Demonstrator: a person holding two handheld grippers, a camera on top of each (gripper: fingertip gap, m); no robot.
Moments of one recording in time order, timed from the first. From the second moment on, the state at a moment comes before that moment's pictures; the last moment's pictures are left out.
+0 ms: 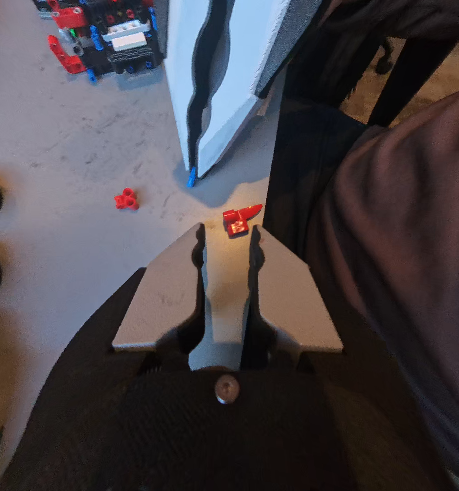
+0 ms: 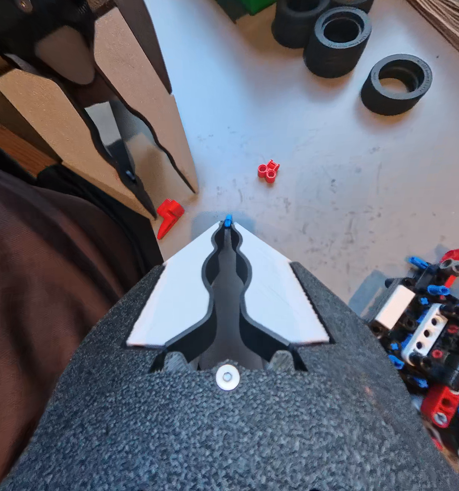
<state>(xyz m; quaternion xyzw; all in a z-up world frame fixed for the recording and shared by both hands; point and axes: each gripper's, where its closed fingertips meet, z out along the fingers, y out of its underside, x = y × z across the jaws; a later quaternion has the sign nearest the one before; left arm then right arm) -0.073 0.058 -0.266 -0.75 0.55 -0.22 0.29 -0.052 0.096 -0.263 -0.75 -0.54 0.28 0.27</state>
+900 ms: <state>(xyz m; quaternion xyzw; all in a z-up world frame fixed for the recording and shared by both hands) -0.067 0.048 -0.267 -0.76 0.53 -0.23 0.30 -0.071 0.054 -0.266 -0.75 -0.54 0.27 0.29</state>
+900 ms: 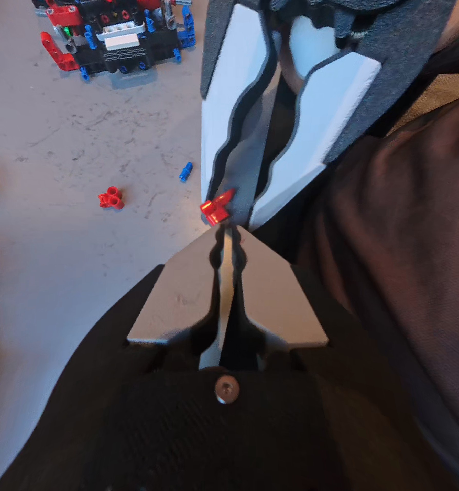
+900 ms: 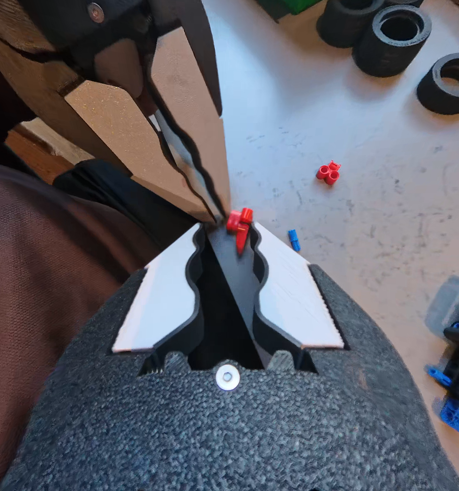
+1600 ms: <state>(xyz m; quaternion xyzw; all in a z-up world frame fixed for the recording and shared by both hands) -0.070 0.071 -0.267 -0.71 0.61 -0.22 0.27 -0.032 0.093 -0.256 -0.73 -0.59 0.20 0.29</state>
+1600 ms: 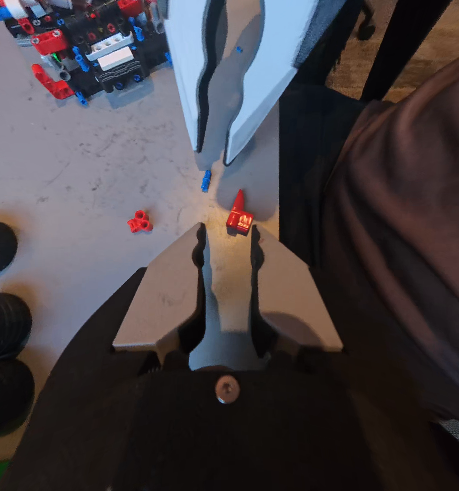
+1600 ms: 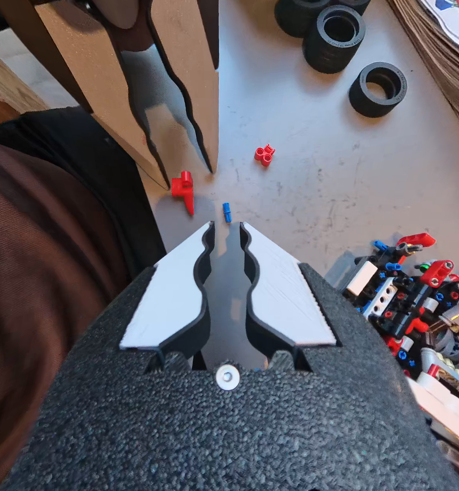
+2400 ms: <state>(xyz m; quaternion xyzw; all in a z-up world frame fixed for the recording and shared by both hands) -0.068 0.075 -0.258 -0.72 0.56 -0.28 0.29 -0.058 0.074 -0.255 -0.70 -0.62 0.29 0.21</state>
